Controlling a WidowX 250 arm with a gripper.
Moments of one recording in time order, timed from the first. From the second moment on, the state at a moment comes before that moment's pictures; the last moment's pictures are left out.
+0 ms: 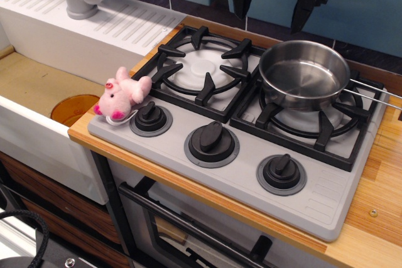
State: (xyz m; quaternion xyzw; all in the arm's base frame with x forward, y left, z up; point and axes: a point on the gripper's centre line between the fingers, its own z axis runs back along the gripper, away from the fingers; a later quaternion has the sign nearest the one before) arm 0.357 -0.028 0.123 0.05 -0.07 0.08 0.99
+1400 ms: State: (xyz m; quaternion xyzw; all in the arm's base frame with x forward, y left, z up) arm 0.353 -0.027 0.045 0.02 -0.10 0.07 0.99
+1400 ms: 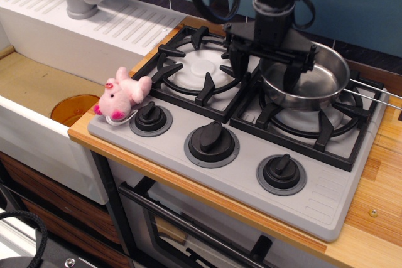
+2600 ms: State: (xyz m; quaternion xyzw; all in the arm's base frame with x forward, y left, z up) arm 0.341 -0.018 0.076 0.03 -0.03 0.07 1.00
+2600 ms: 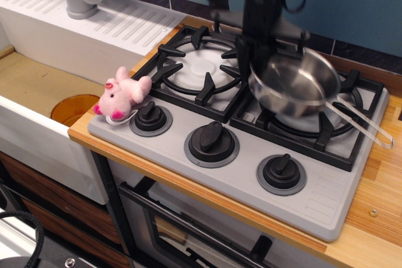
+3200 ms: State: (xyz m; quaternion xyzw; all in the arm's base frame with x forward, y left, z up) arm 0.360 0.029 0.148 0.08 -0.04 0.02 1.00
